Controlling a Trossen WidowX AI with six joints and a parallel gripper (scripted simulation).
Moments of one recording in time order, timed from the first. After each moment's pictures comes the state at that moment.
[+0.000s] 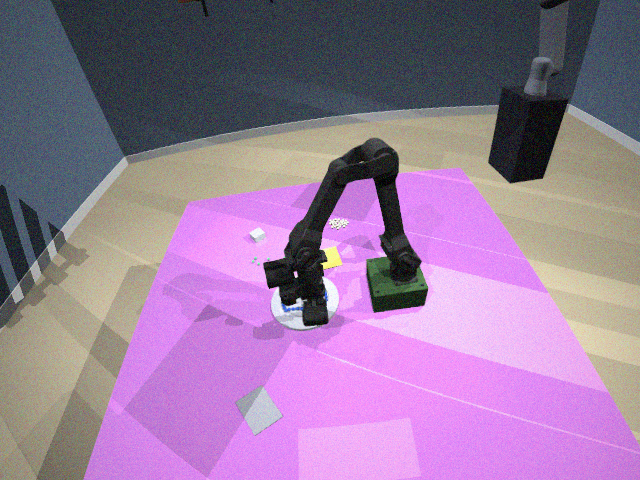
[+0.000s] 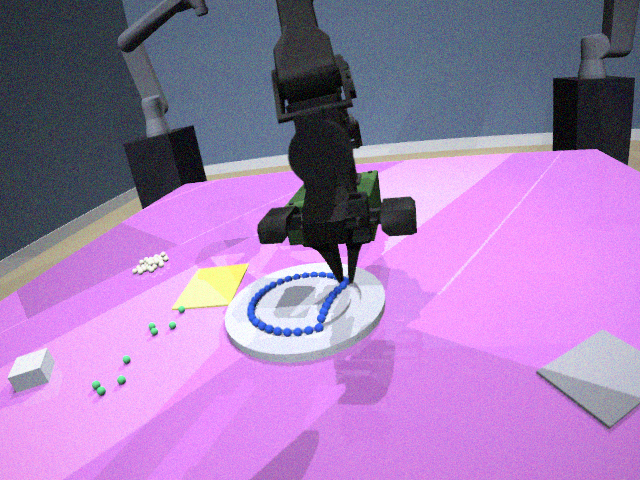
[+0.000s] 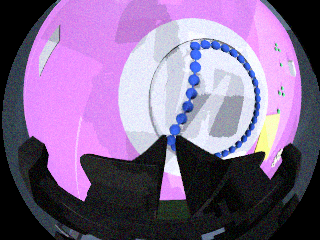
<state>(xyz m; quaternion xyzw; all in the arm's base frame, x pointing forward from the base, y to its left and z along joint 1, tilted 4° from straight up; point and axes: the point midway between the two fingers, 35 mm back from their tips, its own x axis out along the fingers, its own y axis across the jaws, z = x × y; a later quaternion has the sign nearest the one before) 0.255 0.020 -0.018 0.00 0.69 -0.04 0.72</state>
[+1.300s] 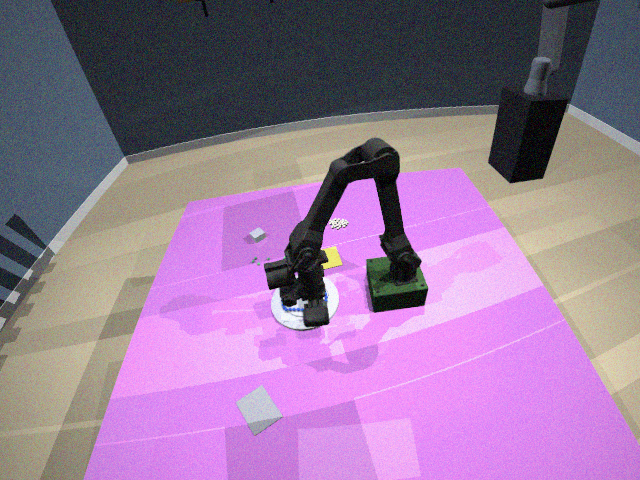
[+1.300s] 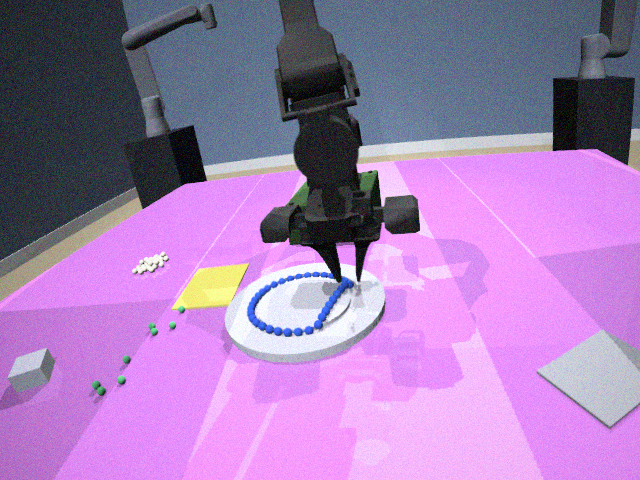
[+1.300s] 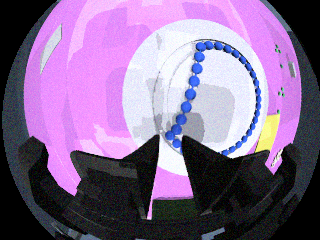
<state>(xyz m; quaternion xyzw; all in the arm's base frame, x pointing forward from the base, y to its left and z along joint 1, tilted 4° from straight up) 0.254 0.024 -0.018 0.00 0.69 -0.04 0.72</state>
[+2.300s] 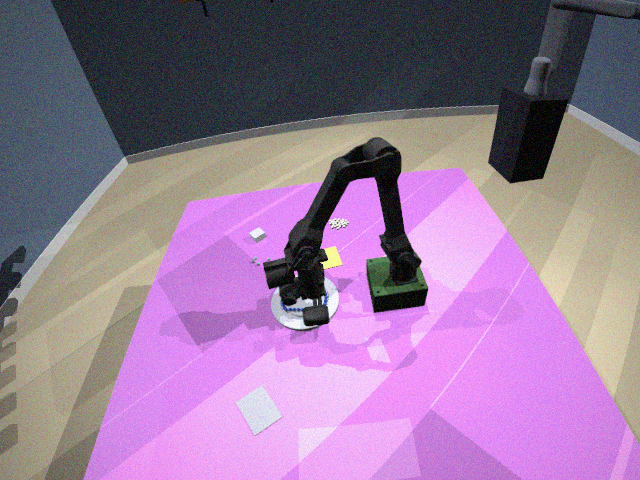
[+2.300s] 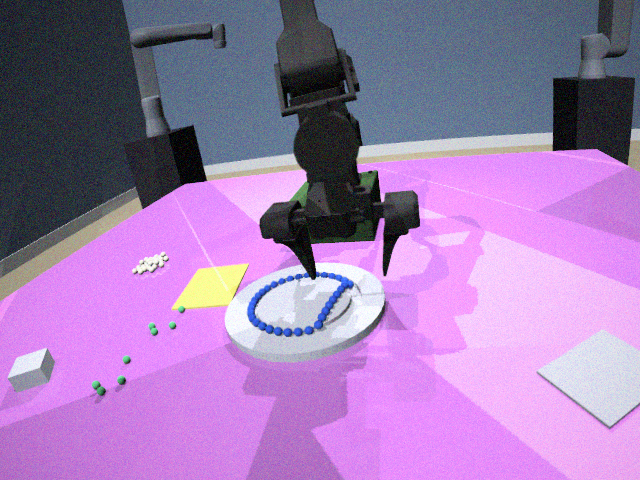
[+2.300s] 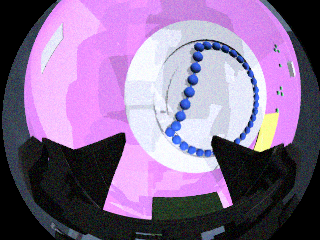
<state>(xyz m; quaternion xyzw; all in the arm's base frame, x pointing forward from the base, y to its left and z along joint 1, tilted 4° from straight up) 0.253 0.025 -0.012 0.00 0.69 -0.04 0.72</state>
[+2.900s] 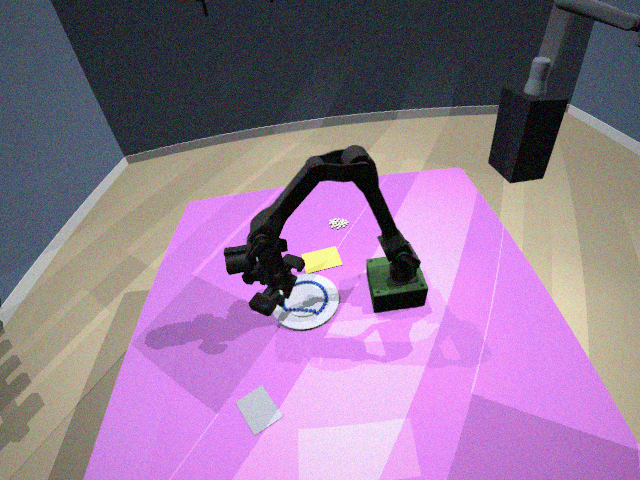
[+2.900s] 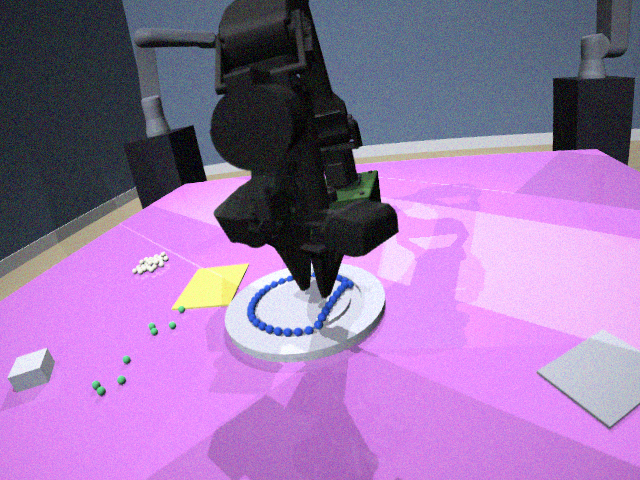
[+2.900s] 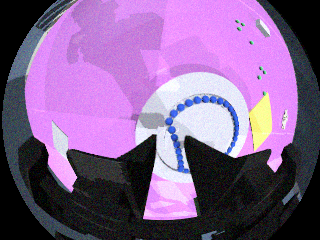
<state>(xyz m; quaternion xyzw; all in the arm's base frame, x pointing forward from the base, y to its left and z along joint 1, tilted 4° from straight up) 0.339 0.003 0.027 0.19 0.65 -0.22 0.70</state>
